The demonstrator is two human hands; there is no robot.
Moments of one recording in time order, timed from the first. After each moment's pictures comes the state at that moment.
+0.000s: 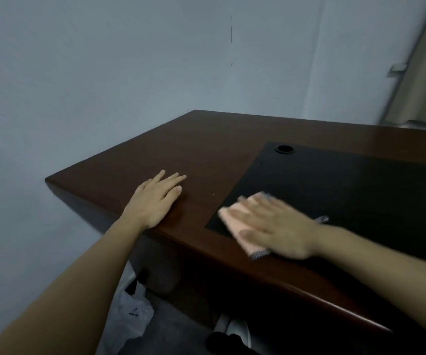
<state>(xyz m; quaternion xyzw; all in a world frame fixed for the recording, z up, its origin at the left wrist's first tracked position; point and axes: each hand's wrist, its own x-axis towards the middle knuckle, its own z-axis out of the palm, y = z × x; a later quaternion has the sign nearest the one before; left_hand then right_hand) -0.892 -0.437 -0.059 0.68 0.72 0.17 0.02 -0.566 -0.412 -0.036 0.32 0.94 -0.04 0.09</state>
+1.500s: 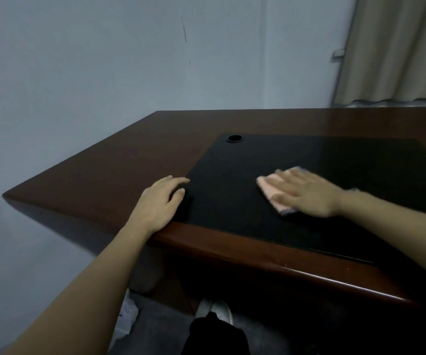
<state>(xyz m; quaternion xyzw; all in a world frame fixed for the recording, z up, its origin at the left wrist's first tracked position) -0.757 -0.452 -0.051 0.72 0.65 0.24 0.03 -0.402 -0.386 -0.036 0.48 0.87 -0.04 0.07</state>
